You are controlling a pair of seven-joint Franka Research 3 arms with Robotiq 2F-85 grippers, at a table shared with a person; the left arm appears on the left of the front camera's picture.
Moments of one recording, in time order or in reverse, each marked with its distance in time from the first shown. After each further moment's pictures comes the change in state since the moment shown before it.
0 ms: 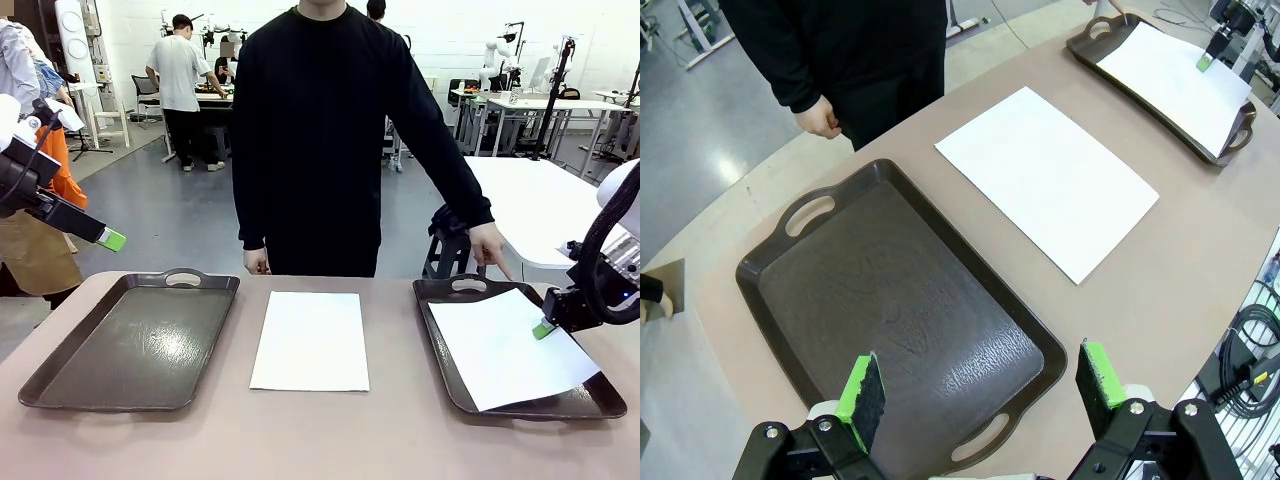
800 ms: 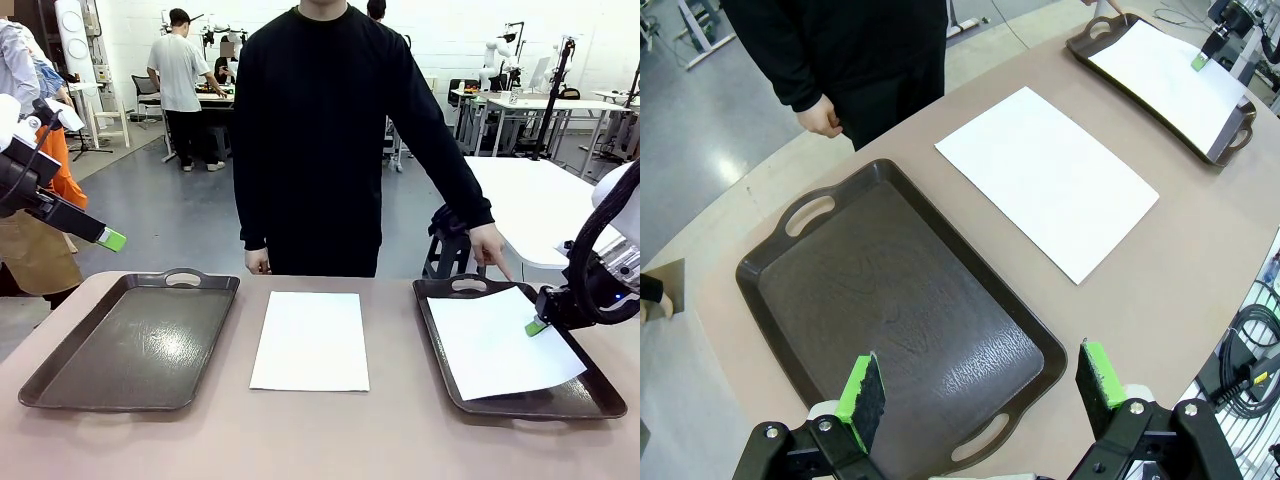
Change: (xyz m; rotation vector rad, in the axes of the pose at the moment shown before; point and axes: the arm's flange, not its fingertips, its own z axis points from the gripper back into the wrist) left arm 0.000 0.000 0.000 0.000 0.000 0.000; right arm -0.001 0.005 -0.008 0.006 -0.052 -0.029
